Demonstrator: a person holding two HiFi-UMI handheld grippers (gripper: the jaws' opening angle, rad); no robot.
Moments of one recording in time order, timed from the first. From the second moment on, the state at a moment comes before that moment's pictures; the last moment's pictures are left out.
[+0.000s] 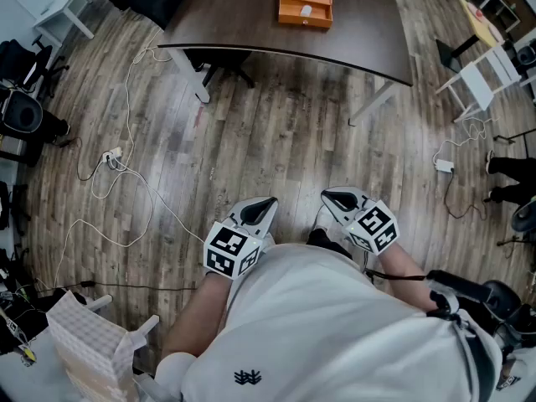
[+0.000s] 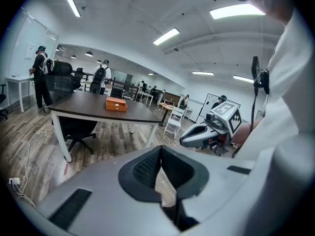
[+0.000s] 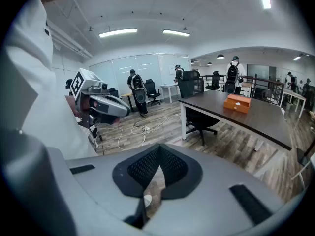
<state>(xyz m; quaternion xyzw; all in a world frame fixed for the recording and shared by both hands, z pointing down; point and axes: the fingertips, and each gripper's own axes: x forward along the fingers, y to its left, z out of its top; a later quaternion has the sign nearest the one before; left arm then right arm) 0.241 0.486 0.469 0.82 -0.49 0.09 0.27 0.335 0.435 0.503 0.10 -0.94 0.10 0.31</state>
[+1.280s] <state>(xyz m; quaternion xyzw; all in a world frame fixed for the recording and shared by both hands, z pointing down) 0.185 0.210 0.461 0.82 -0.48 0.15 0.25 0.268 0.157 0.523 0.11 -0.95 0.14 0.28</state>
